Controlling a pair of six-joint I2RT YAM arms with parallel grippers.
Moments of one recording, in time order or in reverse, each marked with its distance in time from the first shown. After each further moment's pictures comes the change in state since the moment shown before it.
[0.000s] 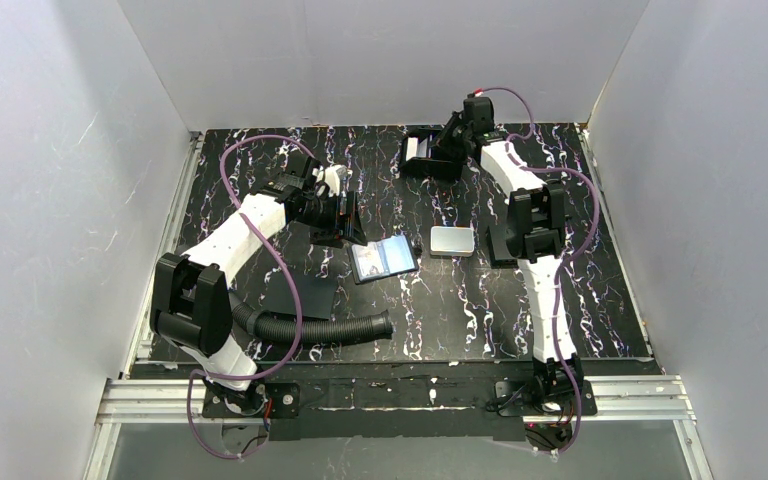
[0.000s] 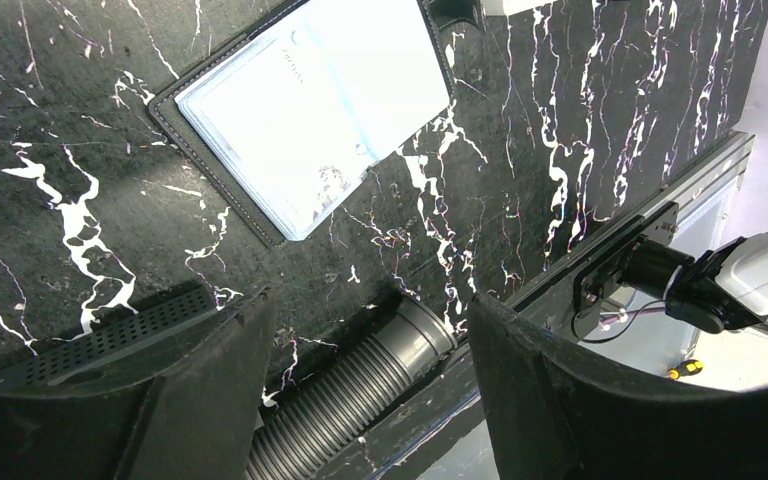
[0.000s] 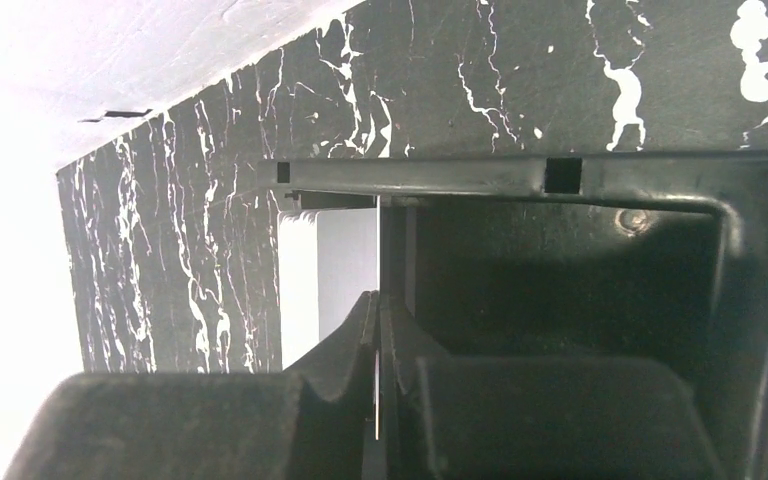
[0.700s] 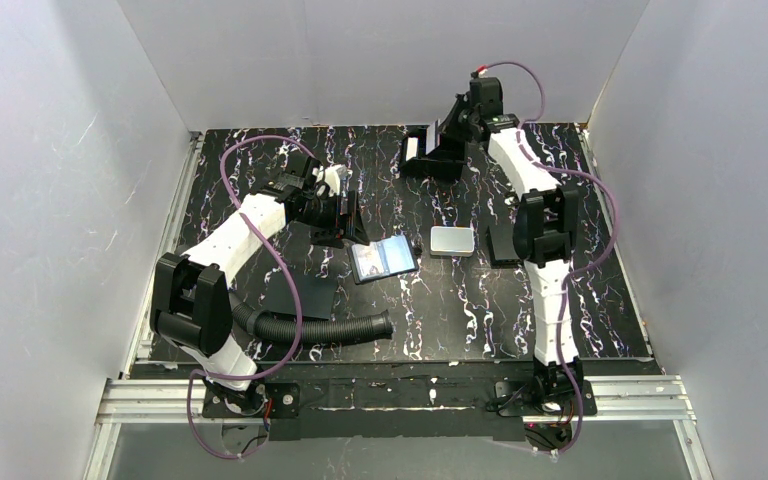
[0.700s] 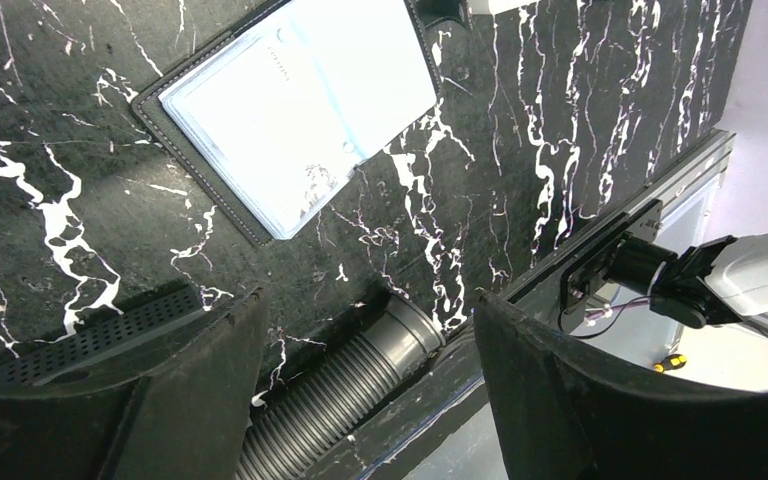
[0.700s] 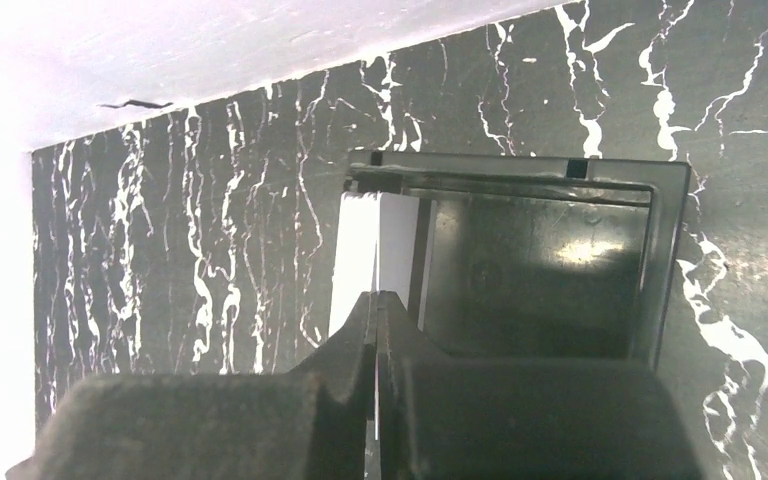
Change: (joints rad) left arm 0.000 0.000 0.001 0.004 0.020 -0.013; right arm 0.002 -0.142 0.000 -0.122 0.078 -0.157
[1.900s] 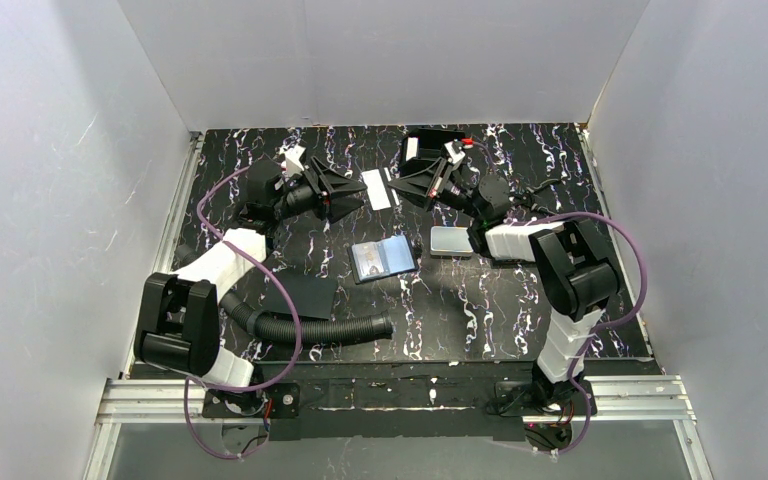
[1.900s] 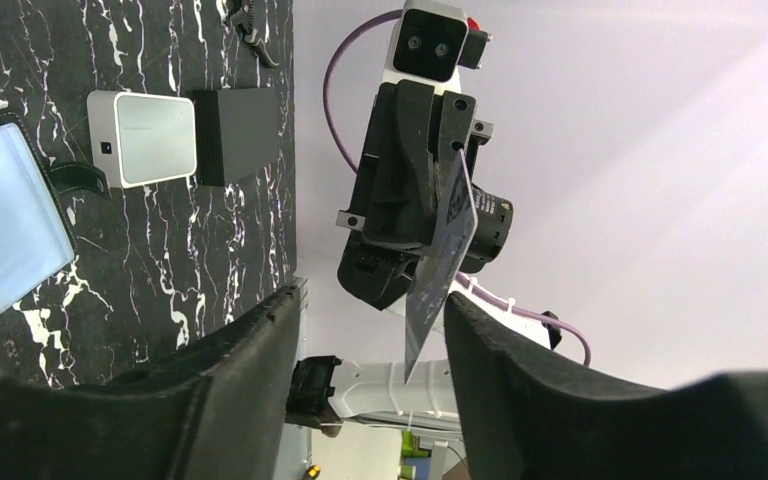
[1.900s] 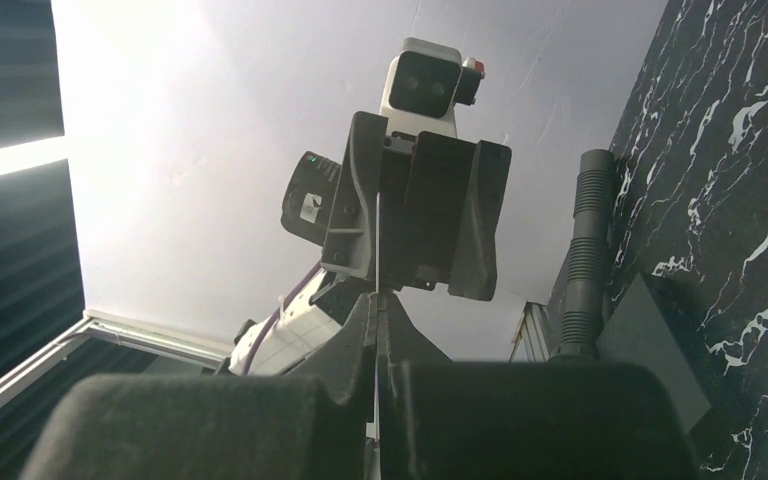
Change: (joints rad) left arm 0.131 -0.134 -0.376 1.090 0.294 -1.035; right arm 0.190 -0.590 -1.363 1.660 -0.548 1.087
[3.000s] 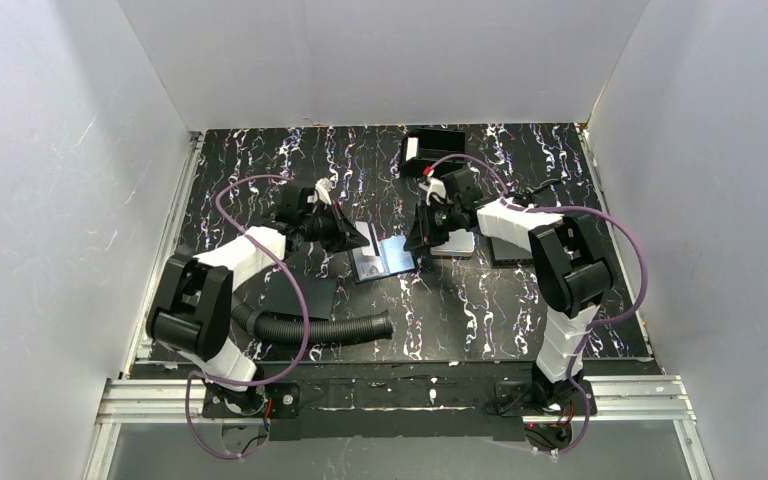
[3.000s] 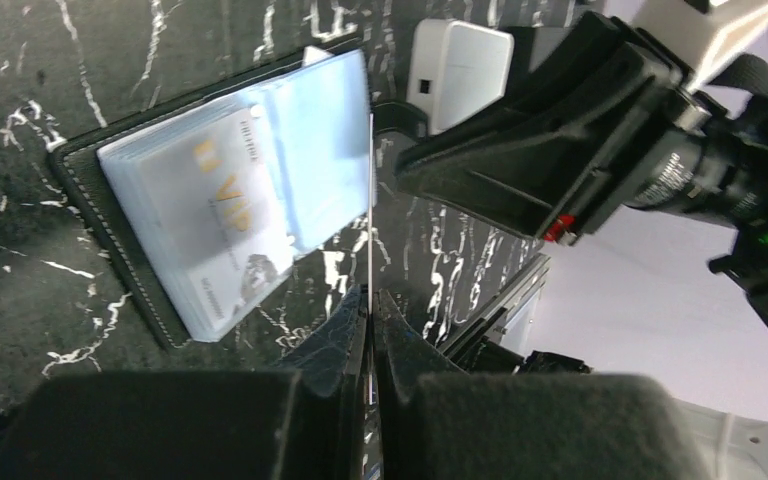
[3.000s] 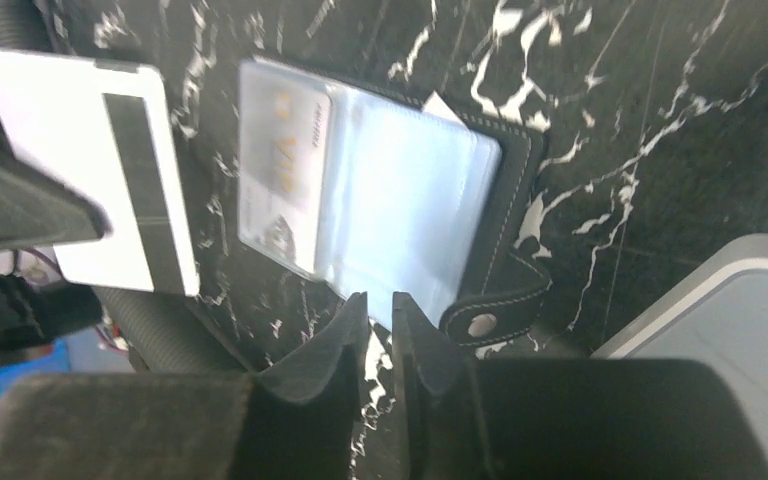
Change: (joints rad) left arm -0.116 0.095 0.012 -0.447 -0.241 0.531; right arm 0.027 0.034 0.252 -1.447 0.124 -1.300
